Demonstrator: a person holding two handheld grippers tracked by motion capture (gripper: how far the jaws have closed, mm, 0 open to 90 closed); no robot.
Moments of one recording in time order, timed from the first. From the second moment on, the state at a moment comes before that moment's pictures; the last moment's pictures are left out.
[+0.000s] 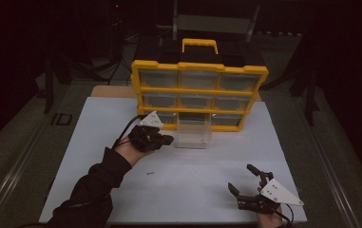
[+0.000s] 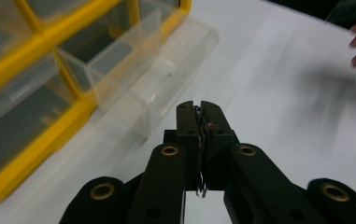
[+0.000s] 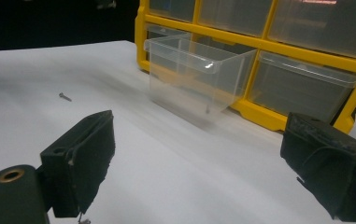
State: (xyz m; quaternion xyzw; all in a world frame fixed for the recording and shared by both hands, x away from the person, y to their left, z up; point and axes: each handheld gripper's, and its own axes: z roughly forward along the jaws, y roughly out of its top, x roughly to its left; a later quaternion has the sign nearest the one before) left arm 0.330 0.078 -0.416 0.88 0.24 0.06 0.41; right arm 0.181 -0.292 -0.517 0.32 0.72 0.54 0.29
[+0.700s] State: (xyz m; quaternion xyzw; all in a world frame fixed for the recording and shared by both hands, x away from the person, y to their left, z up) left arm 0.349 0.039 -0.376 0.87 0.25 0.08 0.43; right arm 0.181 -0.294 -0.518 0.32 0.72 0.54 0.29
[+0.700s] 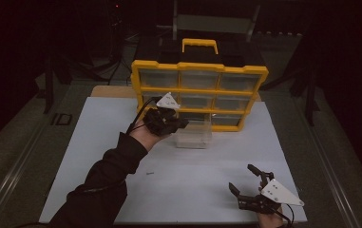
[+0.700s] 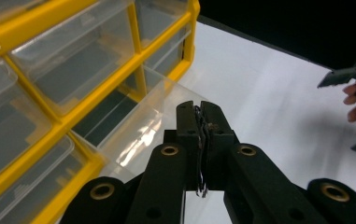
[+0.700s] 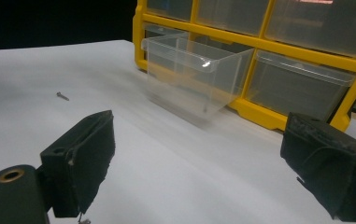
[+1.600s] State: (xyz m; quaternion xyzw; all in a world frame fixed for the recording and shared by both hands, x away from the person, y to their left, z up) left arm 0.361 -0.013 -0.388 0.85 0.30 0.08 0.43; right arm 0.181 -0.295 -0.517 0.32 0.72 0.54 0.30
